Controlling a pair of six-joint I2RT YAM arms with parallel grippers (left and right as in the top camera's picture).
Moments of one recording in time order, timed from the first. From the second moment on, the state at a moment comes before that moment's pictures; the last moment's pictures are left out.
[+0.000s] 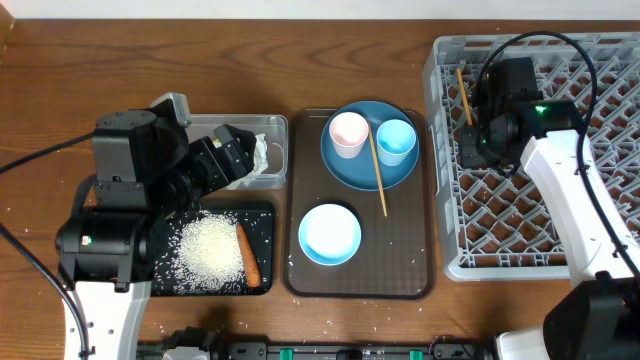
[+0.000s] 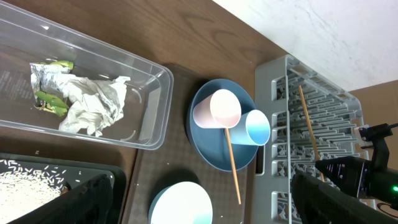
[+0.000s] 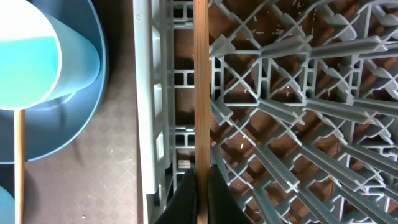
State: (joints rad) left arm -0.05 1.05 1.25 -0.92 0.34 -0.56; right arm 0.11 1.63 1.38 -1.03 0.05 0.09
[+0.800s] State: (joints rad) left arm -0.05 1.05 1.25 -0.92 0.34 -0.56; right arm 0.11 1.63 1.22 -0.94 0.00 0.09
